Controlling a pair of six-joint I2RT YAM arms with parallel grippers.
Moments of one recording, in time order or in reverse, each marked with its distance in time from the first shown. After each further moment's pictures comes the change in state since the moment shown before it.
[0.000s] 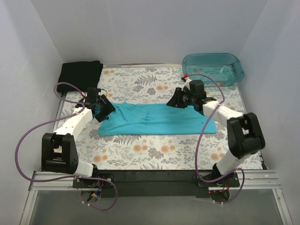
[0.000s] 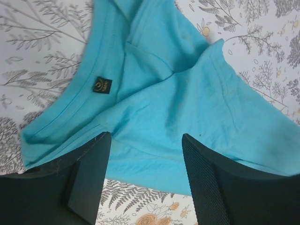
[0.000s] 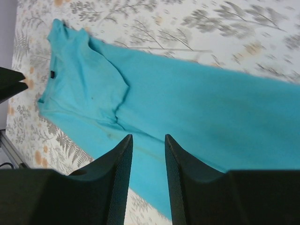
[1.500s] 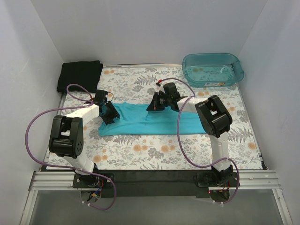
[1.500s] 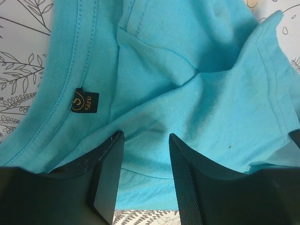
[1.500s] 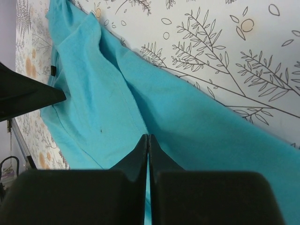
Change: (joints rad) left arm -0.031 0.255 0.017 0.092 0.094 0.051; right arm 0.234 0.578 0.356 0.205 -0.098 0.122
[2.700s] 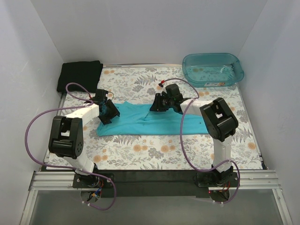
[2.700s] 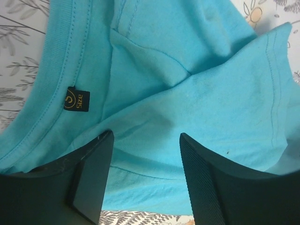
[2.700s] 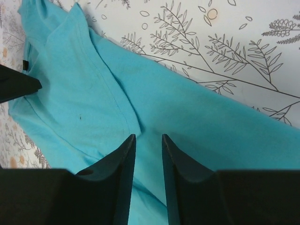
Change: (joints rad) left arm -0.005 -0.002 0.015 -0.016 -0.051 -0.010; right arm 0.002 -0.105 -0.106 -0.012 0.129 -0.081
